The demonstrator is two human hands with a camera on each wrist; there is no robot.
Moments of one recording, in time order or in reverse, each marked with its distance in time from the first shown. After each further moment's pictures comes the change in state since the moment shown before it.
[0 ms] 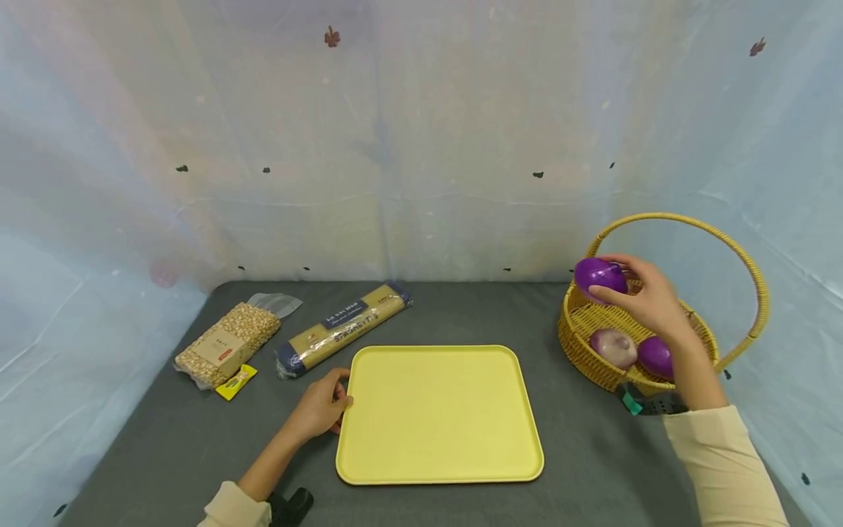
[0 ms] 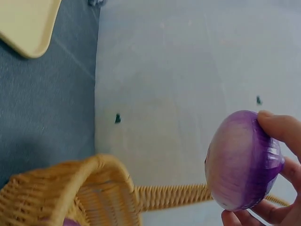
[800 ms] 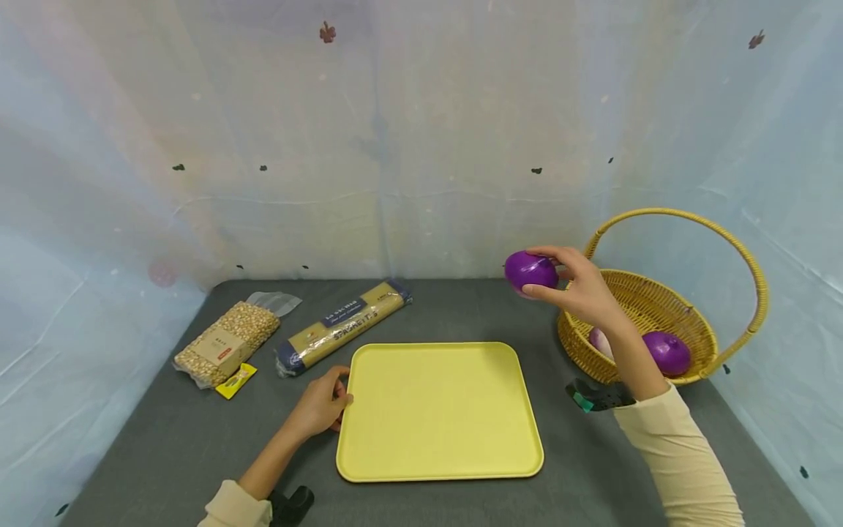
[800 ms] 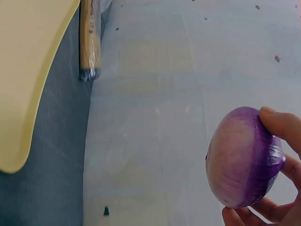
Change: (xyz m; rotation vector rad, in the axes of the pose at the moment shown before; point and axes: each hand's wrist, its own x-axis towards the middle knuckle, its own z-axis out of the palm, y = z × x) left_hand 0.002 -0.003 0.001 0.009 -0.009 -0.006; right_hand 0.016 -0.068 0.056 0.123 -0.053 -0.213
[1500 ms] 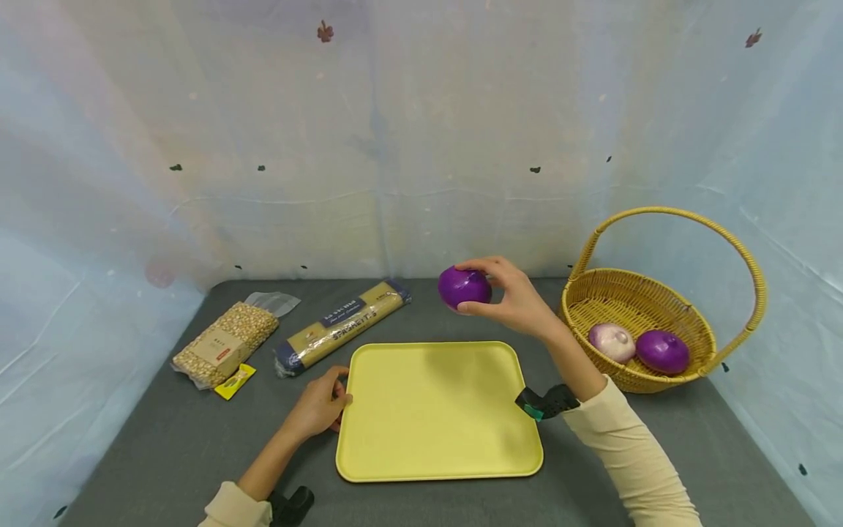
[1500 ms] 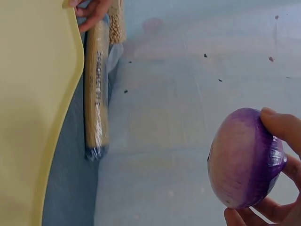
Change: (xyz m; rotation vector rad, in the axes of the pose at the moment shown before) left_hand -0.001 0.002 -0.001 -0.003 -0.002 -0.002; right_hand 0.019 -0.039 0.070 0.104 -0.130 -0.179
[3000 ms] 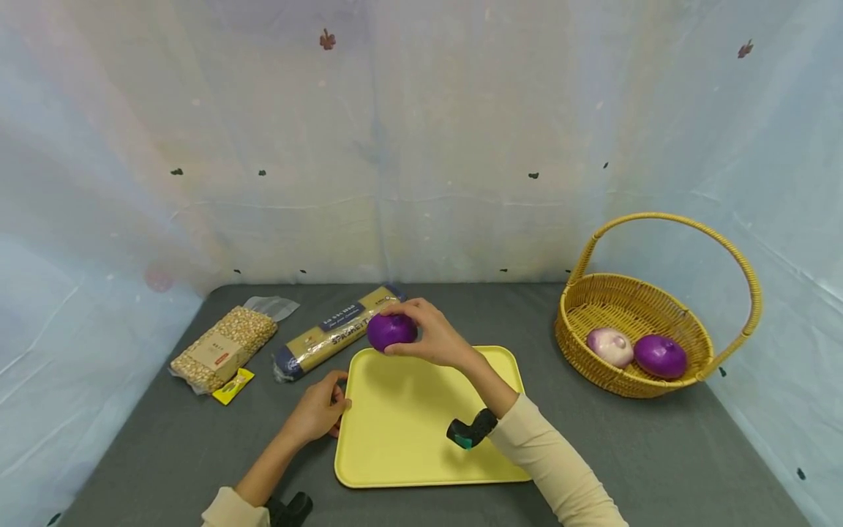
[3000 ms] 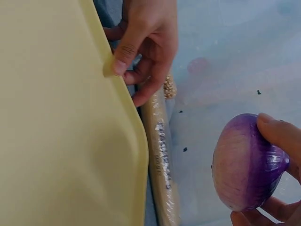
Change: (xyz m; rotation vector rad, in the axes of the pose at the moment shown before) left_hand 0.000 -0.003 0.002 -0.015 0.009 -0.001; right_hand 0.022 -0.005 0.115 0.026 -0.158 -0.022
